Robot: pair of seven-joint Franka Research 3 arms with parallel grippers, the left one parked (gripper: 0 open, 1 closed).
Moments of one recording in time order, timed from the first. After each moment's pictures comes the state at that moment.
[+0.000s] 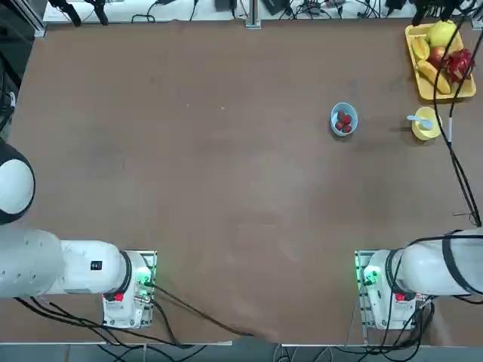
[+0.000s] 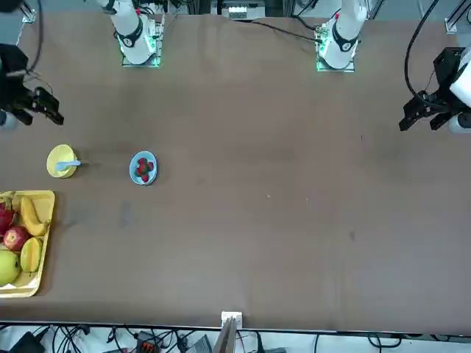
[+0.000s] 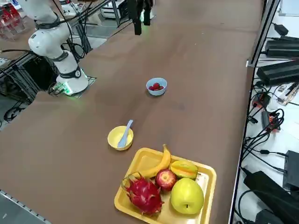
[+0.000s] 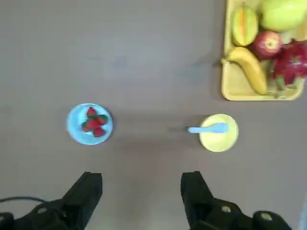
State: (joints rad) arm 0.12 0.03 -0.08 -1.61 -0.15 1.58 0.03
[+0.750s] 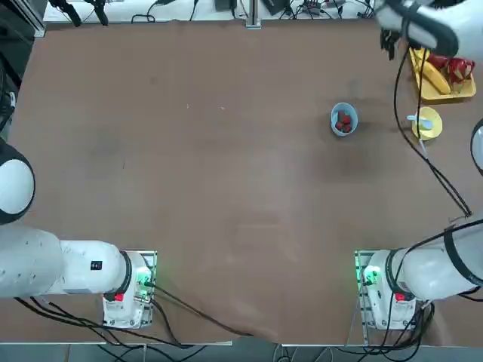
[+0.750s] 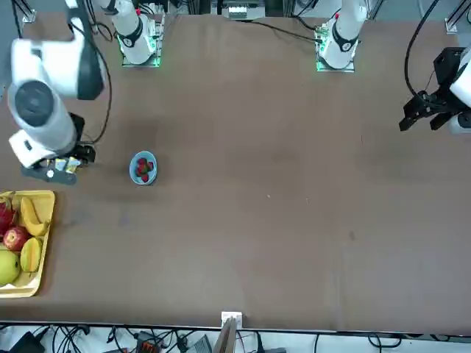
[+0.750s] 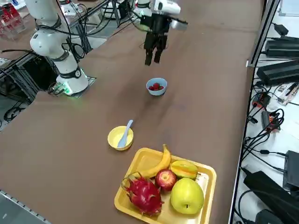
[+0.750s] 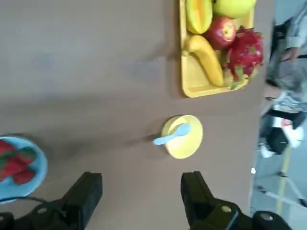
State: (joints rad) arm 0.23 0.21 -0.07 -1.80 -0.54 1.76 0.41
